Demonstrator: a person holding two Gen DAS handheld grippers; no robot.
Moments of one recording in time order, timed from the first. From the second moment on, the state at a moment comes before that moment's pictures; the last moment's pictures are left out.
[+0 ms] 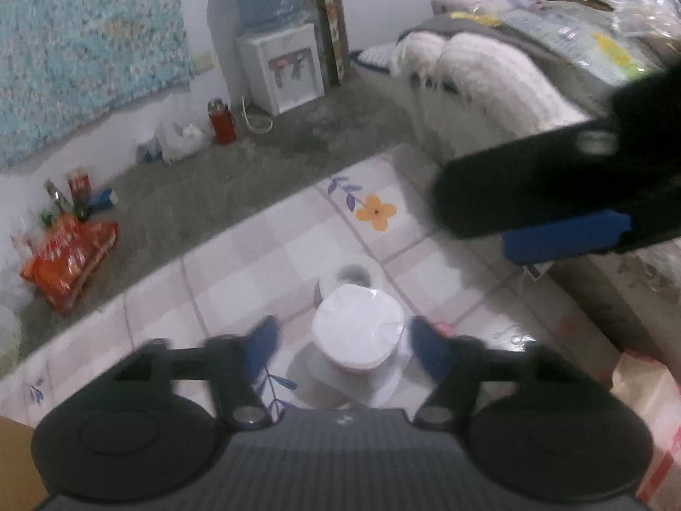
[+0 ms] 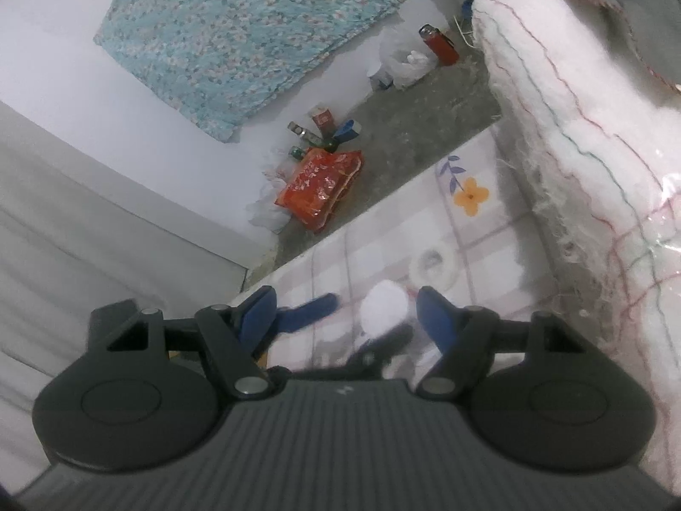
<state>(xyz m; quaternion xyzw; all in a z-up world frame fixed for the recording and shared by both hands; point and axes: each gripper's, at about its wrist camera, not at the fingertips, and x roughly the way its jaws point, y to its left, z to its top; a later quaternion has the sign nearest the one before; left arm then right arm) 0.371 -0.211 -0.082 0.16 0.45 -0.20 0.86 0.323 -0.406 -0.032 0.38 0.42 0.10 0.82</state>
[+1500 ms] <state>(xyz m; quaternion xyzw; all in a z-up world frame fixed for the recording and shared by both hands) 0.242 -0.036 0.026 -0.39 0.39 -0.33 0.77 0.207 -0.373 -0.050 0.63 0.23 0.24 0.70</state>
